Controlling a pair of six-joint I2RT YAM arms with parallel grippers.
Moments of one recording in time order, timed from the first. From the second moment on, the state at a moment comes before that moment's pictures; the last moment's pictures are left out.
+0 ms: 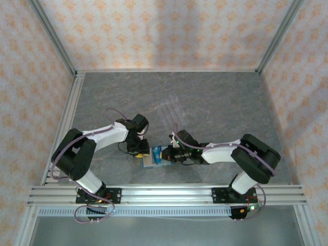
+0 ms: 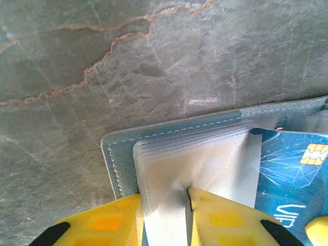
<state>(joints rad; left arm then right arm) -0.52 1.60 0.87 -0.75 0.29 -0.67 0.89 1.57 0.56 0.27 -0.43 0.98</state>
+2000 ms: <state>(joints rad) -0.52 1.57 0.84 -0.73 0.27 -0.70 0.92 1.73 0.76 0.06 -0.49 0.95</state>
